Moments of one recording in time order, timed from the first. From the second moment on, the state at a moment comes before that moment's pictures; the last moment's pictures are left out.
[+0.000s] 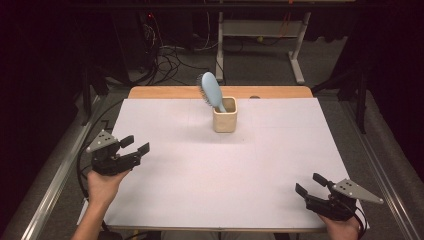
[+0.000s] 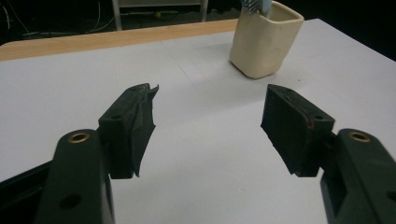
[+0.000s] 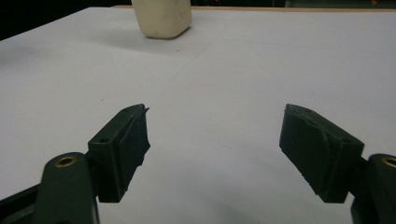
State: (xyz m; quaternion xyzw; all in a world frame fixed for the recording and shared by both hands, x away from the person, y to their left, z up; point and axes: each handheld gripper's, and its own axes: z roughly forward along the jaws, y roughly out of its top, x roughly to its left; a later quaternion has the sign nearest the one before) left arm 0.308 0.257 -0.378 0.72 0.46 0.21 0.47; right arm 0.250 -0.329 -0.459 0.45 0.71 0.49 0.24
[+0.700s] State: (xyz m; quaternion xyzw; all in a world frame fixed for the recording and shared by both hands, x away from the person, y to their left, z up) left arm 0.297 0.262 -0.390 0.72 0.46 0.21 0.48; right arm 0.250 -0.328 -0.459 0.45 0.71 0.49 0.25
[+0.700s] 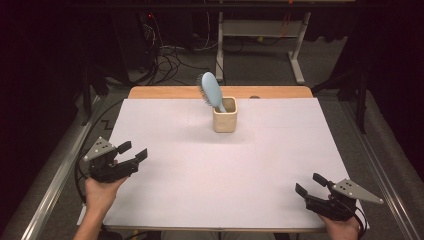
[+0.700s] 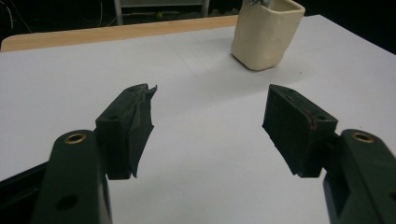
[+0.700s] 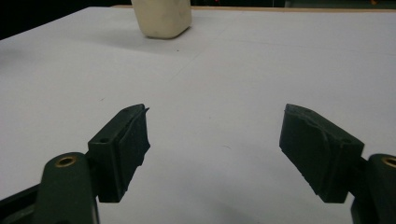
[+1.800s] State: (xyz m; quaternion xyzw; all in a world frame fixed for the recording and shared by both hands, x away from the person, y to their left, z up) left arm 0.289 0.261 -0.418 0.72 0.46 0.19 0.47; right arm 0.249 -0.328 -0.458 0.45 0.71 0.49 0.25
